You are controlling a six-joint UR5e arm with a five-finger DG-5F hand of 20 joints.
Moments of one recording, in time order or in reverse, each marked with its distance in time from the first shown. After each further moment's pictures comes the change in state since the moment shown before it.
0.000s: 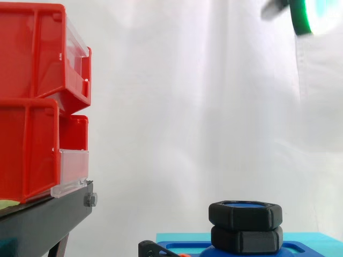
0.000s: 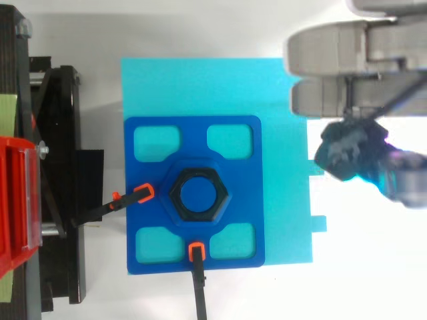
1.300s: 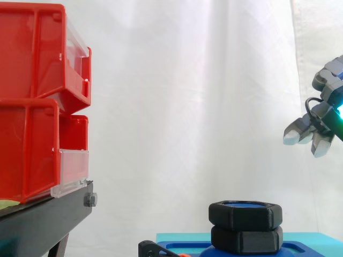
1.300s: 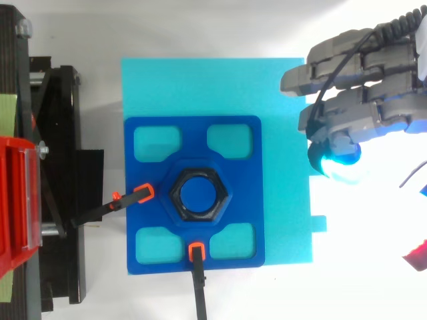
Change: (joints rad) arm 0.040 0.005 -0.105 -0.144 0.244 0.558
